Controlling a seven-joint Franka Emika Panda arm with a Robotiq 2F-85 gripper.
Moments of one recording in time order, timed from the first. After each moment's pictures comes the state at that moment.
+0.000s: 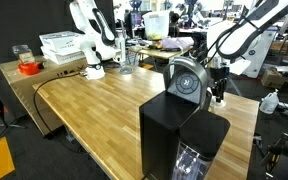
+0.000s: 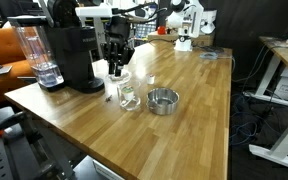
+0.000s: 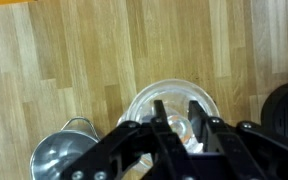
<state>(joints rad) -0.01 0.22 -0.02 -2.28 -0.05 2.25 -0.10</state>
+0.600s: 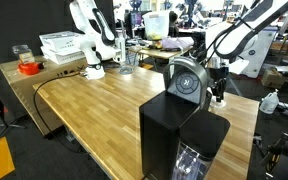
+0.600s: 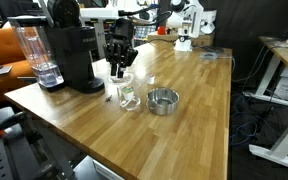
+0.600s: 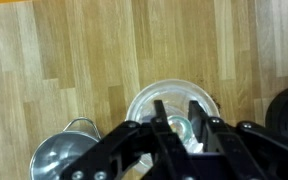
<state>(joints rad) -0.02 0.25 -0.02 -2.24 -0.05 2.22 -0.14</state>
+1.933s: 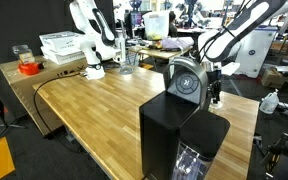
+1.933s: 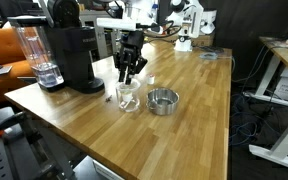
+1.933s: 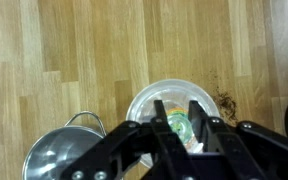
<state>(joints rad) -0.05 0.40 -0.02 -2.09 -0.05 2.14 -0.19</state>
